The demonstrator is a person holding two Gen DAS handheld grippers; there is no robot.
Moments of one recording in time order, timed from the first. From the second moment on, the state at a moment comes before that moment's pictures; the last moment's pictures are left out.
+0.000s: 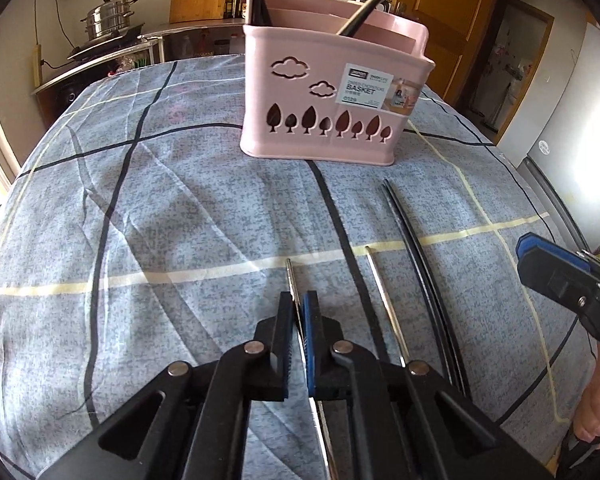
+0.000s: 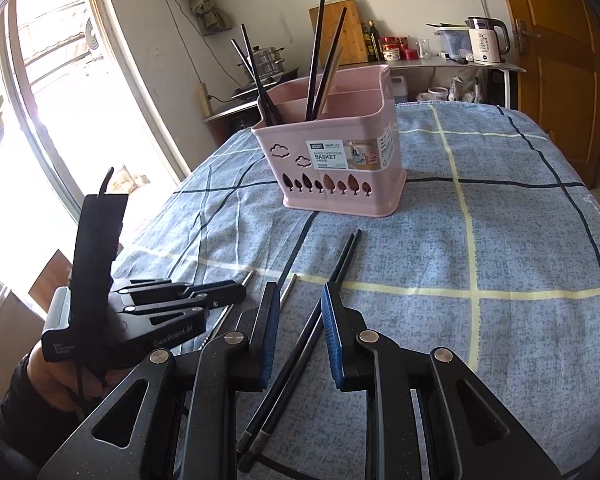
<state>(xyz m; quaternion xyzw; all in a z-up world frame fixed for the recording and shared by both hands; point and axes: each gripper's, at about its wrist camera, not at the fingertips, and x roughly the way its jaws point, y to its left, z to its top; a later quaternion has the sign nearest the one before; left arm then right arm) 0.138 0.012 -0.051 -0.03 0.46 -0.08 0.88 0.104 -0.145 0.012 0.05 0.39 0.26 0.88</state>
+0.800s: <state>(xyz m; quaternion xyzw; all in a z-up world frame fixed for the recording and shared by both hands) 0.157 0.049 -0.055 -0.02 0.48 -0.03 0.88 0.152 -0.060 -0.036 -0.07 0.48 0.22 0.85</state>
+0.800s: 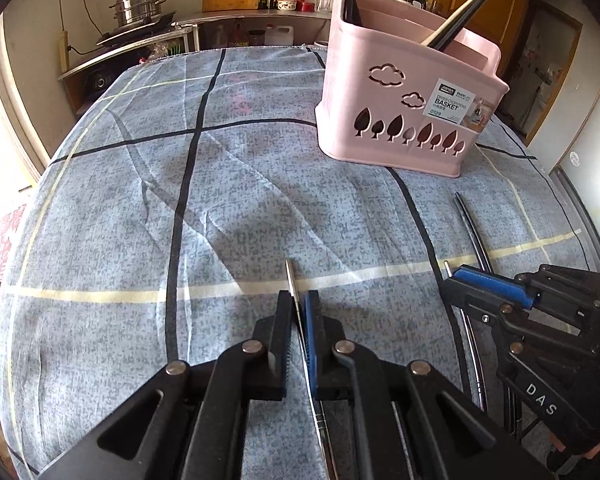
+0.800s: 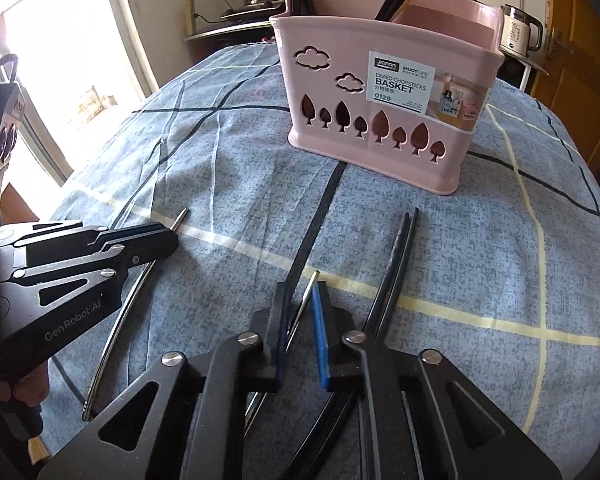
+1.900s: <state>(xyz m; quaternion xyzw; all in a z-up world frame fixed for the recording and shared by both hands) 0.127 0.056 0.085 -0.04 0.33 -0.09 0.94 0.131 -0.101 0.102 0.01 0.31 0.27 0.91</state>
